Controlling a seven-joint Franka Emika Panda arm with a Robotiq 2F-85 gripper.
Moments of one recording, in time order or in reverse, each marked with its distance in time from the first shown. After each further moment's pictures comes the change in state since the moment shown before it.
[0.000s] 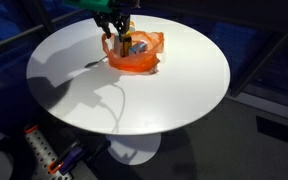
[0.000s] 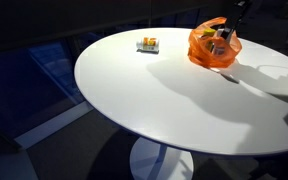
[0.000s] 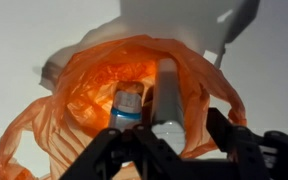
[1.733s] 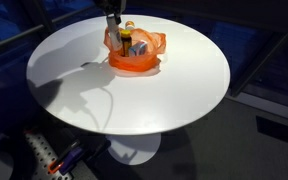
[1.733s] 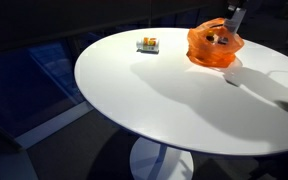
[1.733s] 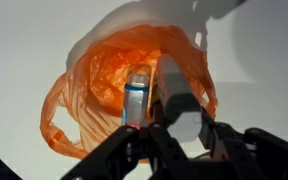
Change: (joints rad) arm 0.007 -0.076 0.026 0.083 -0.136 -0.147 0.231
